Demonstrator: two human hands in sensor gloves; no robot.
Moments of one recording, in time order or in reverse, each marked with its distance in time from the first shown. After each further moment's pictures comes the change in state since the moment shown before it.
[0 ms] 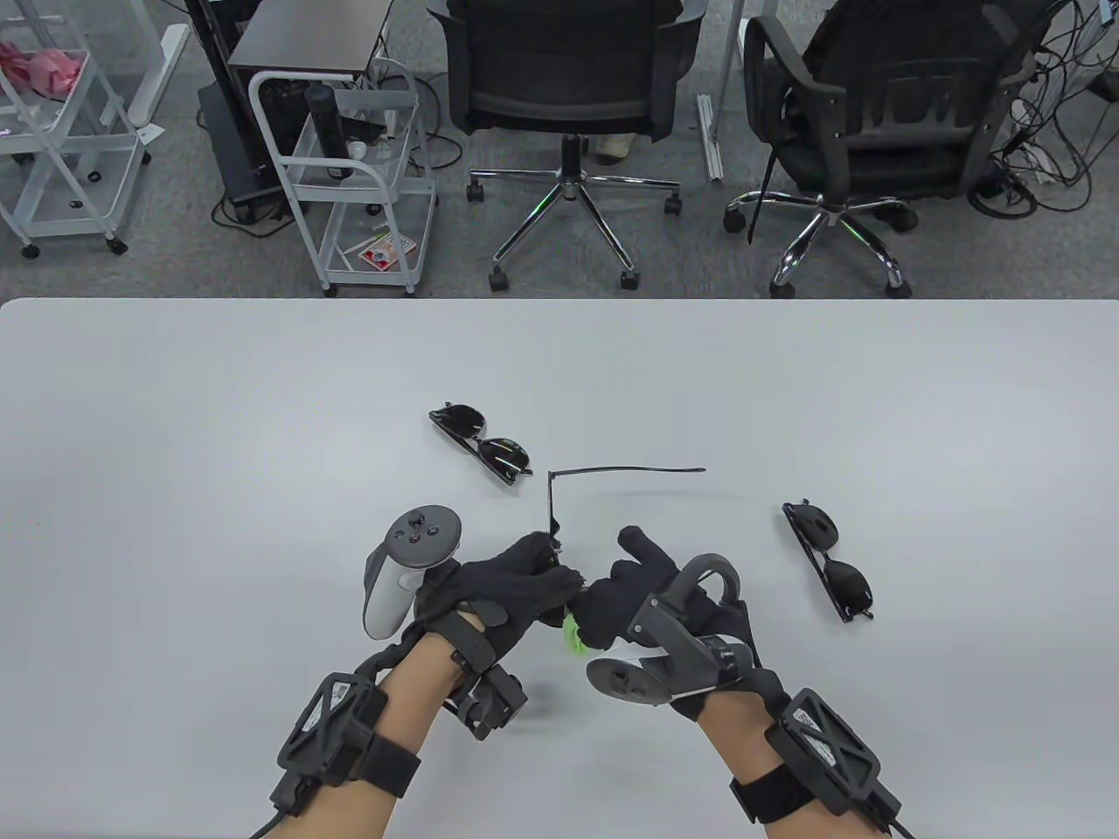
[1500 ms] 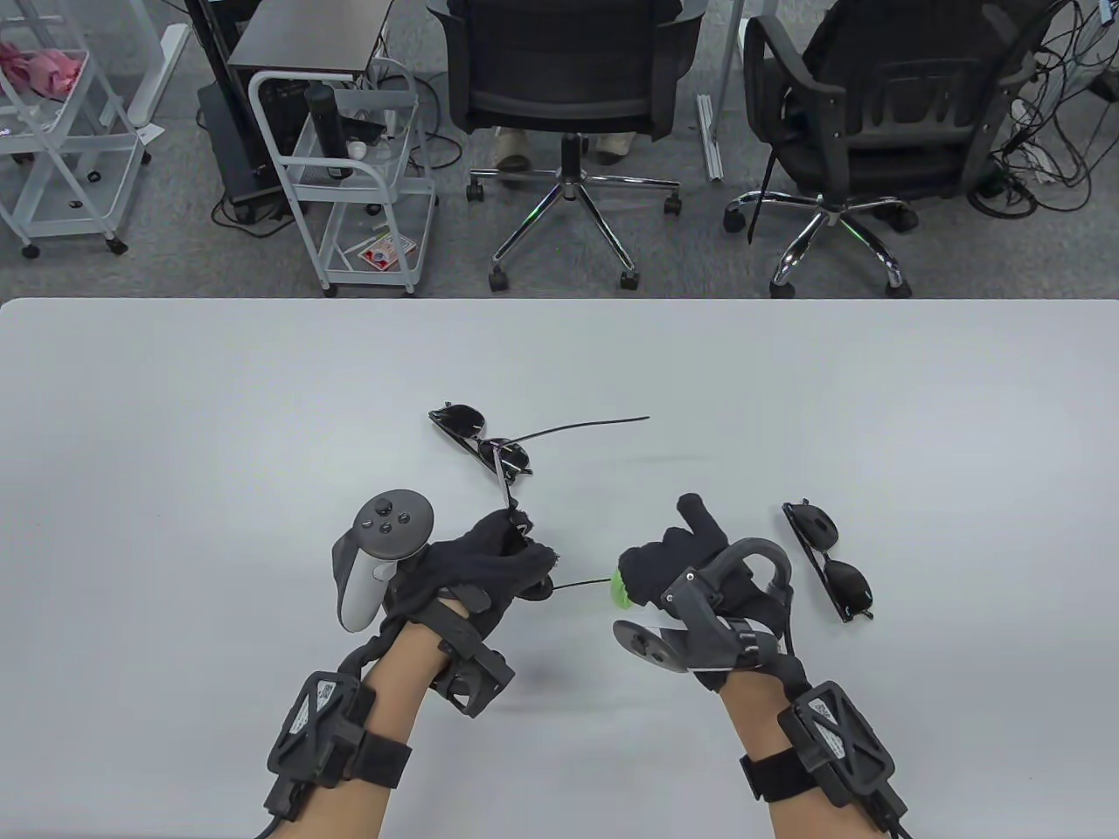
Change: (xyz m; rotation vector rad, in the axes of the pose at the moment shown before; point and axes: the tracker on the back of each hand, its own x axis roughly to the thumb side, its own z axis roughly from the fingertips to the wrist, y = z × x) left_hand 0.007 0.034 0.012 0.201 -0.007 -0.095; right_hand -0.044 0.012 0.015 0.093 0.208 0.222
